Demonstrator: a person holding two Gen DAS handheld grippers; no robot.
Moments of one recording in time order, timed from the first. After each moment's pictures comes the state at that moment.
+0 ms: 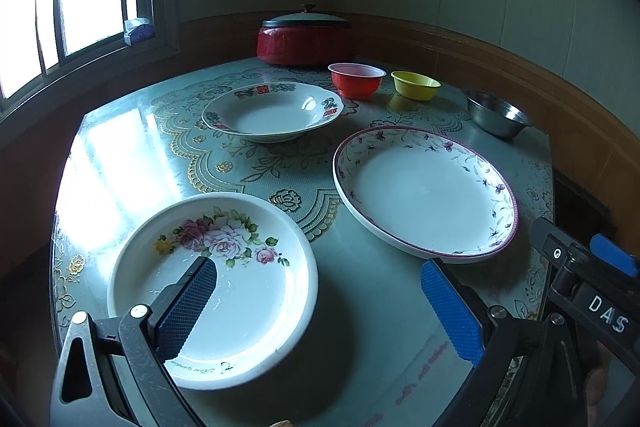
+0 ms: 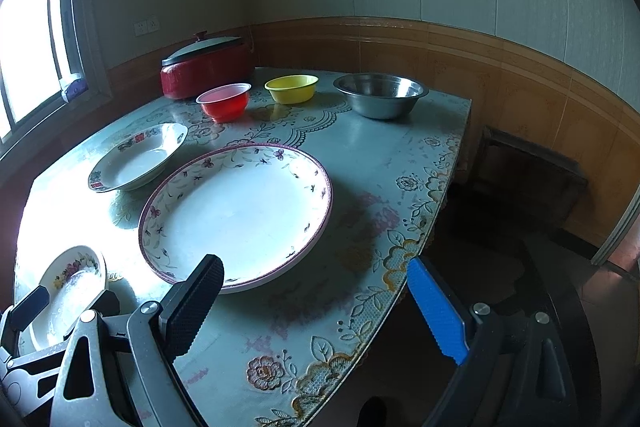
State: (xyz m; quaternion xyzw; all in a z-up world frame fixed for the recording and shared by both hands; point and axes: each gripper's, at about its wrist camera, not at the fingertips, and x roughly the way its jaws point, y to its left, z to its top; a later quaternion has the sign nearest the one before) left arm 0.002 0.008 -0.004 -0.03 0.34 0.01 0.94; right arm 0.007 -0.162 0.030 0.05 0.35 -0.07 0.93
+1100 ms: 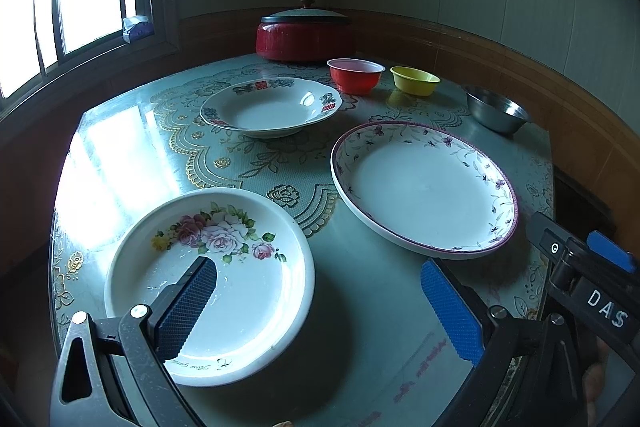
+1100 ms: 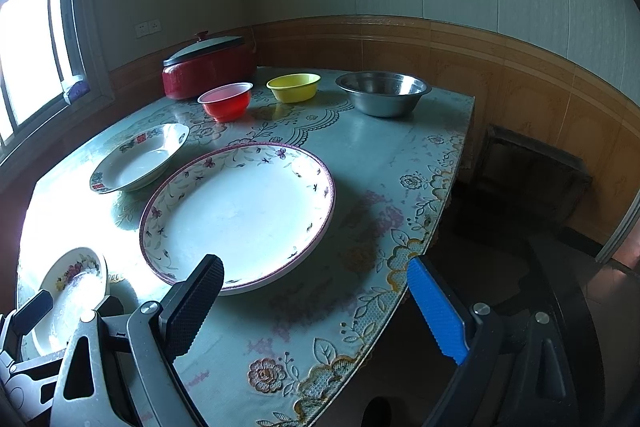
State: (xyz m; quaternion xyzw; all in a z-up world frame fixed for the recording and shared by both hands) left arm 0.001 0.006 -0.009 -0.02 0.35 0.01 0.94; right arm 0.010 -0.163 0.029 0.06 0.35 -0.07 0.93
